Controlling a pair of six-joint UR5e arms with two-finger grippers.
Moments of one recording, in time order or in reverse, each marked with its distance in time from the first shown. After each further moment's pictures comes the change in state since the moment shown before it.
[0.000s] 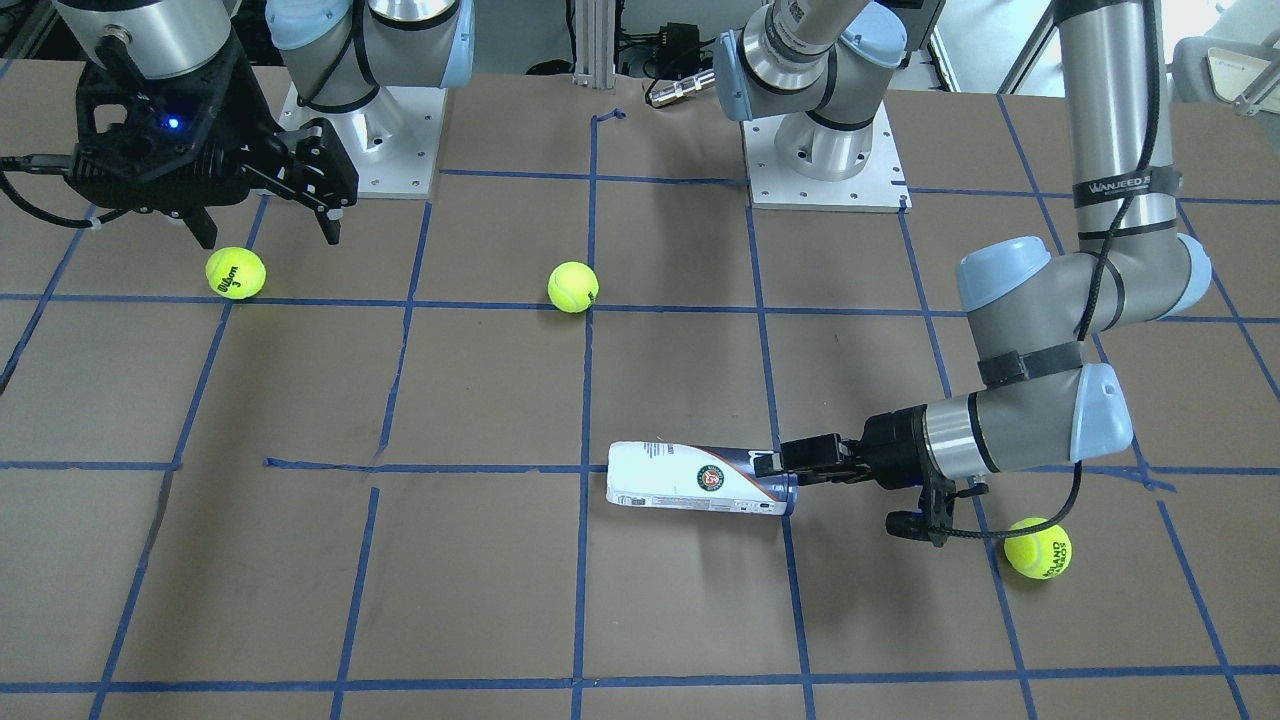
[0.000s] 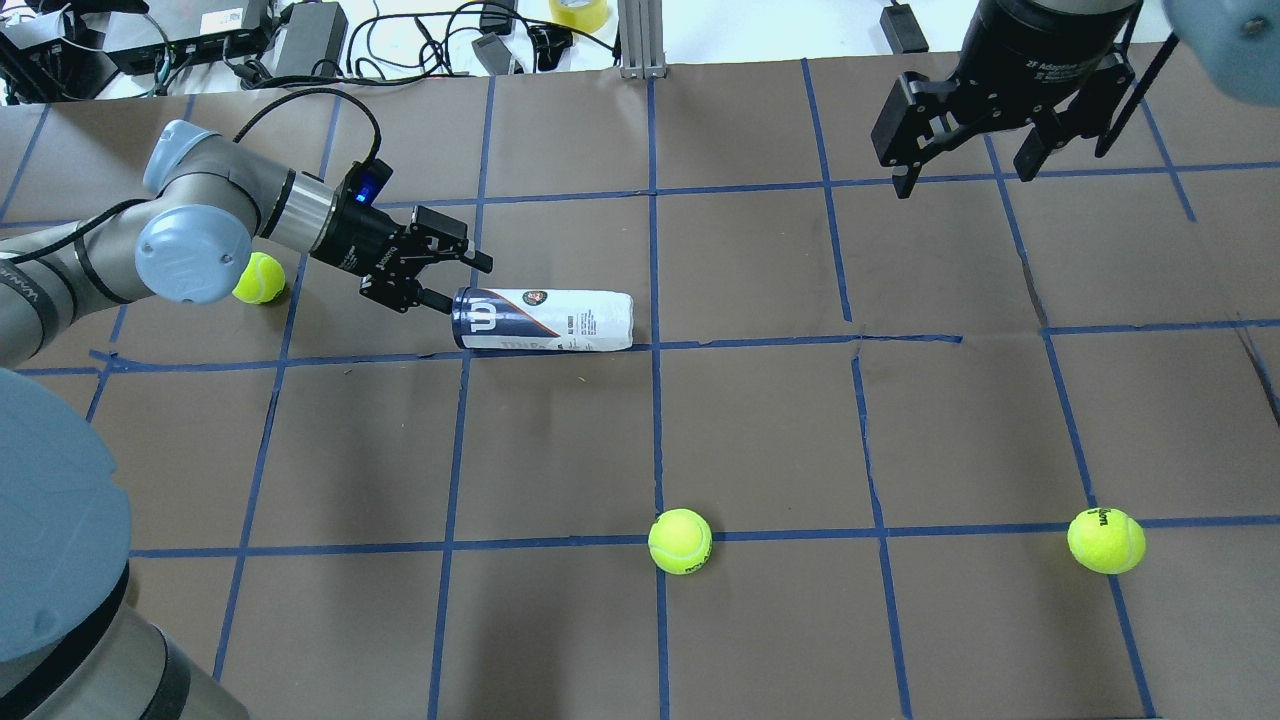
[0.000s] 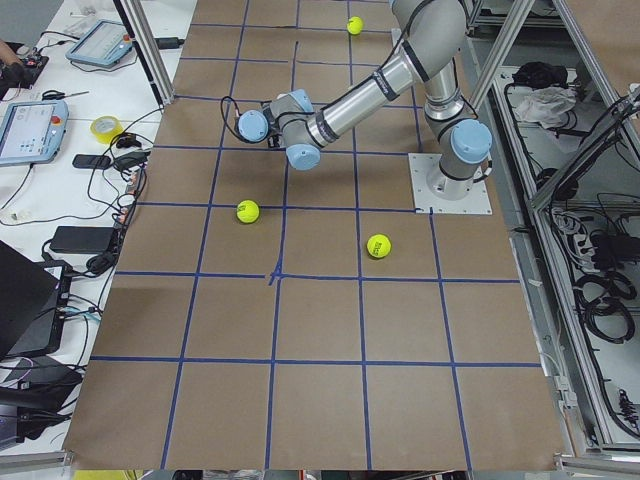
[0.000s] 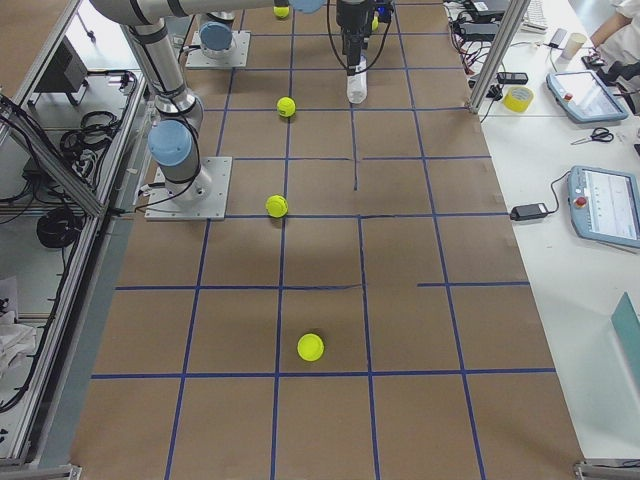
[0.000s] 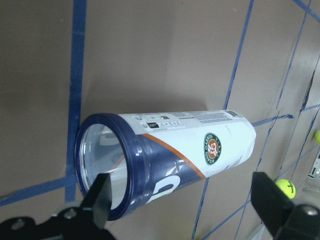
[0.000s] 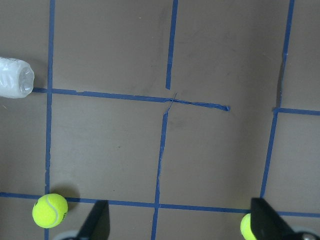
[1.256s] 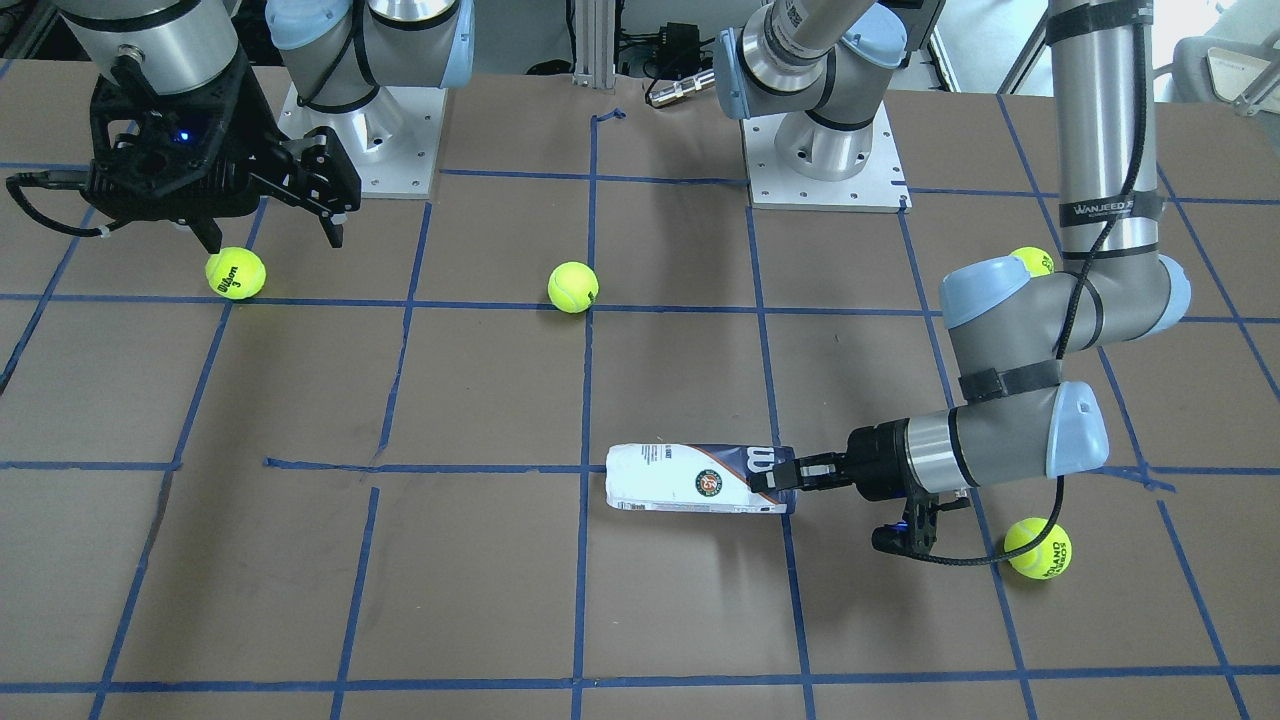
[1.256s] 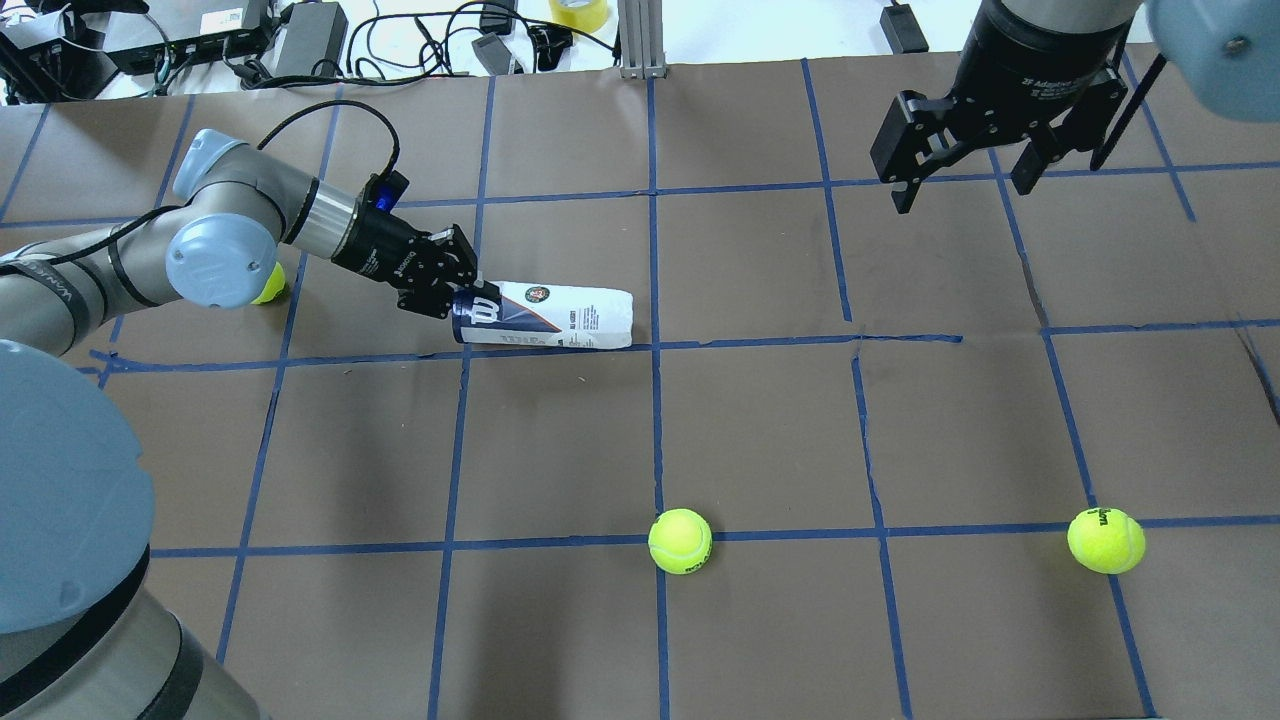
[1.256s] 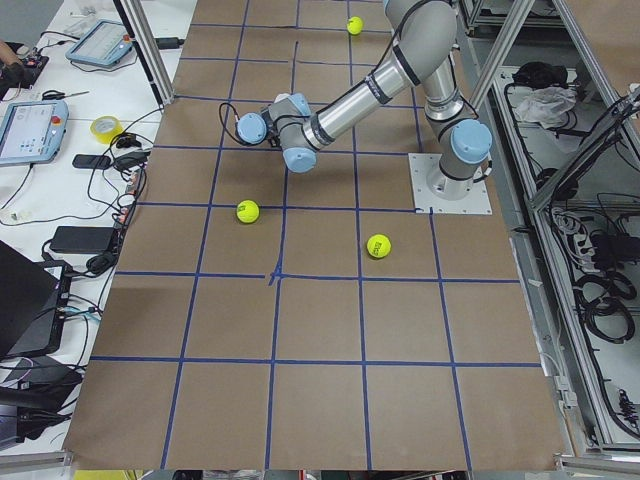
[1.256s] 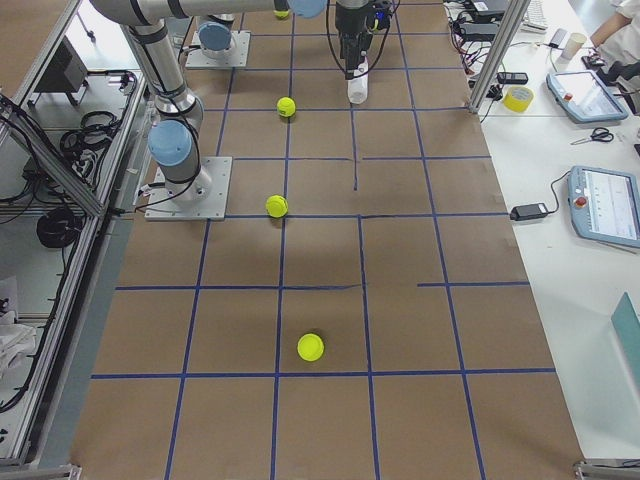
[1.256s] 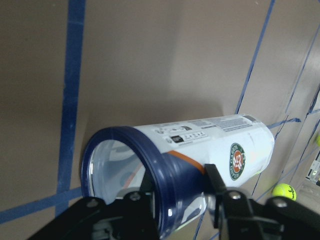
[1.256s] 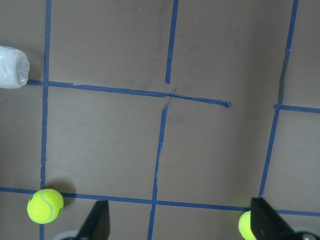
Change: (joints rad) left arm -0.017 -0.029 0.009 0.033 0.003 -0.160; right arm -0.001 -0.001 0.021 -0.003 -0.006 -0.017
